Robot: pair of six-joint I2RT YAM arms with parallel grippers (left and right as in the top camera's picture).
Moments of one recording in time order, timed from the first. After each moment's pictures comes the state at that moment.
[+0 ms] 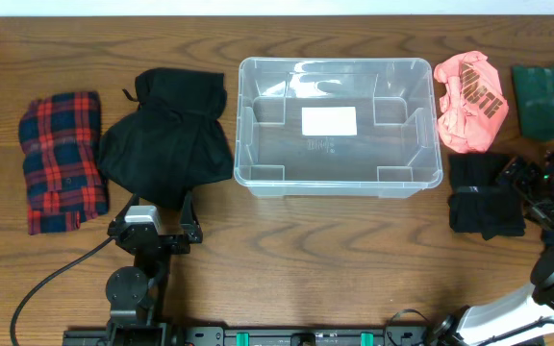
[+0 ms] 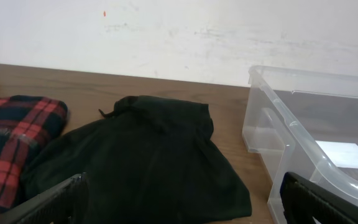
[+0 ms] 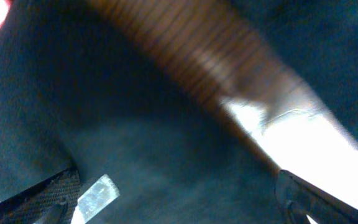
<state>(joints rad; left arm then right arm) -0.03 0.01 0.02 -0.11 0.01 -0.12 -0.64 1.84 1.19 -0.87 -0.19 0.14</state>
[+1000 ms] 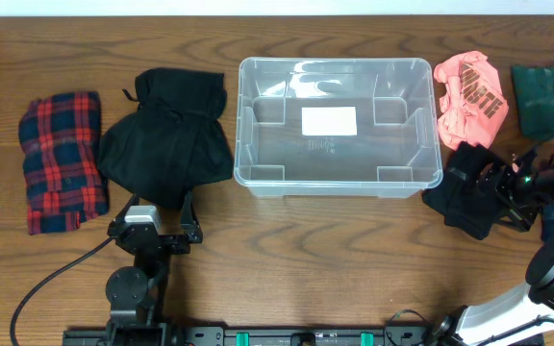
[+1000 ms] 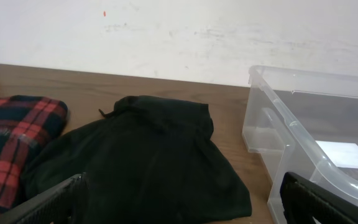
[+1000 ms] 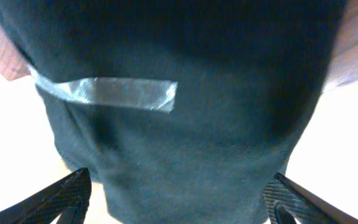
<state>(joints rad) -0.03 0.01 0.02 -0.11 0.01 -0.12 -0.58 1.84 1.19 -1.08 -0.35 0.04</state>
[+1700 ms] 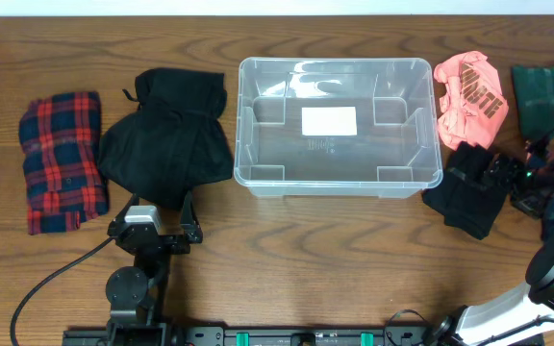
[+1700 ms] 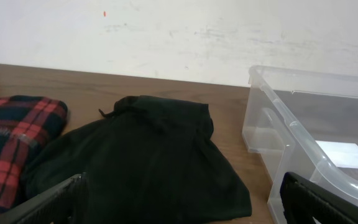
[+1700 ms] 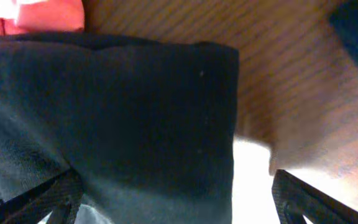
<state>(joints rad) -0.03 0.01 0.02 -0.11 0.01 -0.12 -0.58 1.84 1.10 -0.70 -0.23 0.04</state>
